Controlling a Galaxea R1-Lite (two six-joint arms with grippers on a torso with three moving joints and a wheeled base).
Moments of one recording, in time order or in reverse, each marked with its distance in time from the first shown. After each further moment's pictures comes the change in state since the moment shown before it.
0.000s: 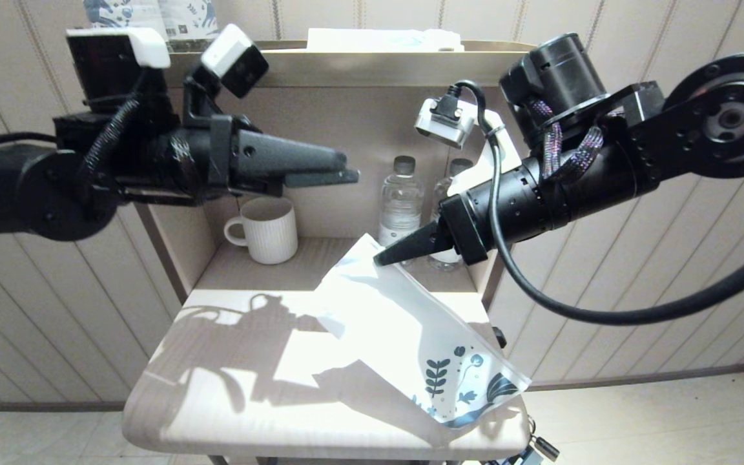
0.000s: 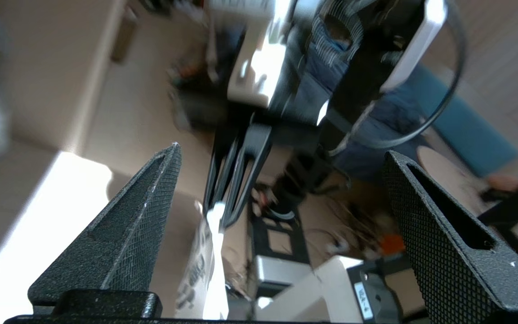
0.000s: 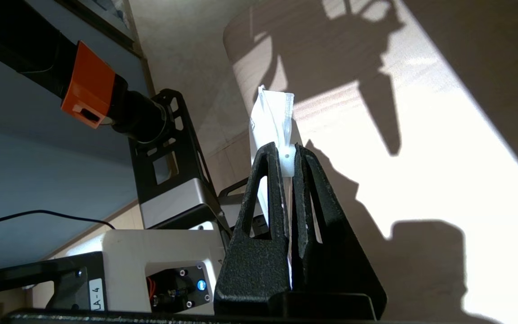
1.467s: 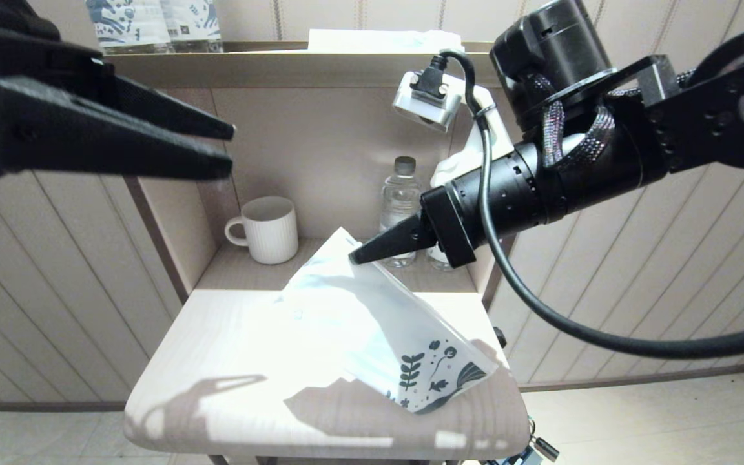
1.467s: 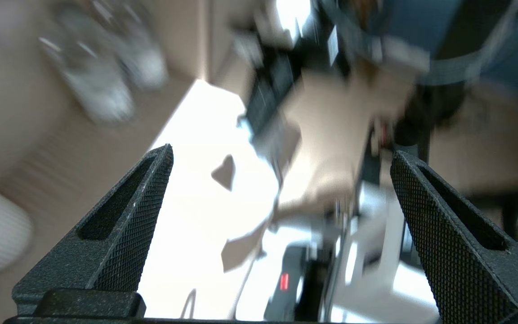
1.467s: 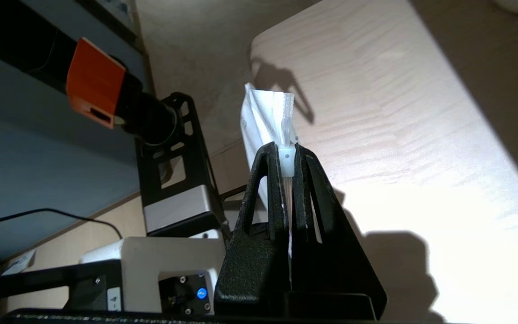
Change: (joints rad) left arm -0.045 -0.270 -0.458 1.333 0.541 0.866; right arm 0.080 -0.010 -0.061 0.005 -0.050 -0.001
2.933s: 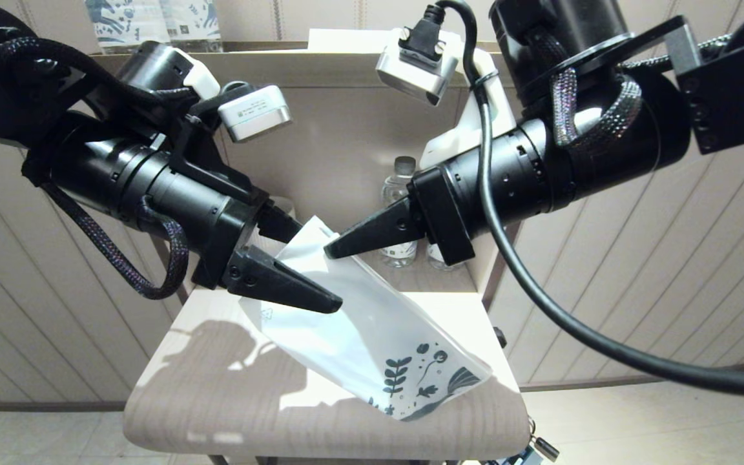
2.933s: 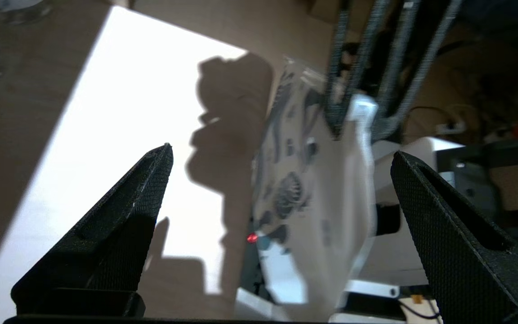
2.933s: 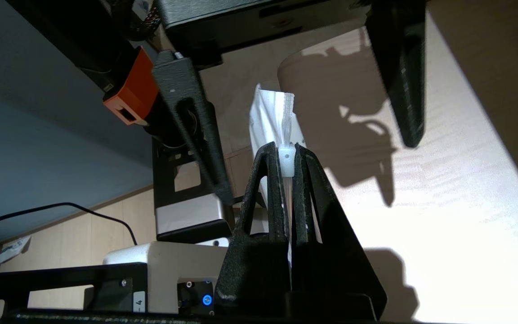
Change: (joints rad) left arm -0.072 0.259 0.088 -0.002 -0.076 0.173; right arm 0.072 -0.003 -0.066 0.022 0.012 -0.015
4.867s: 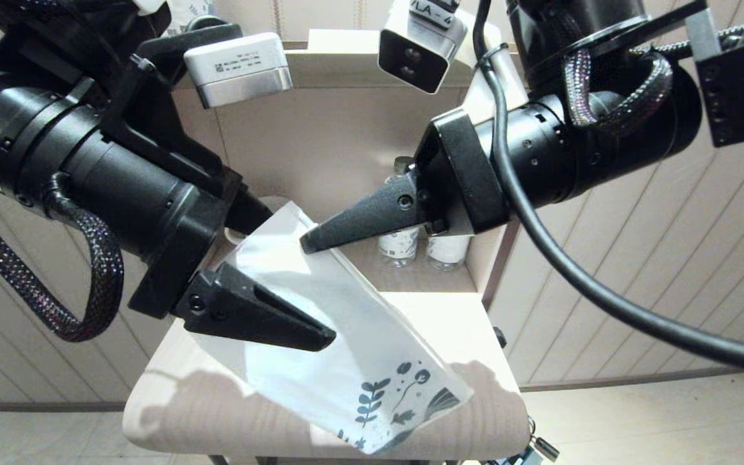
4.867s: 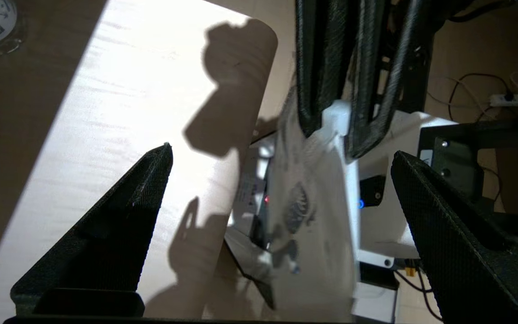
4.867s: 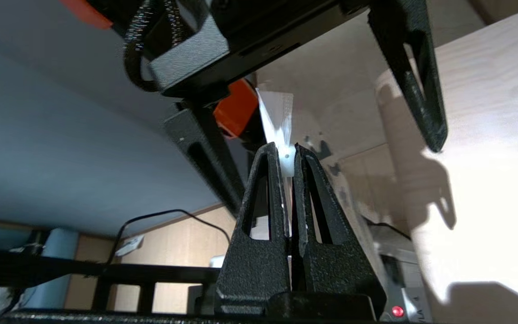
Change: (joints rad) left arm -0.156 -0.118 -0.093 0.146 0.287 -0.093; right arm 0.011 -0.012 0.003 -0.059 0.227 0.231
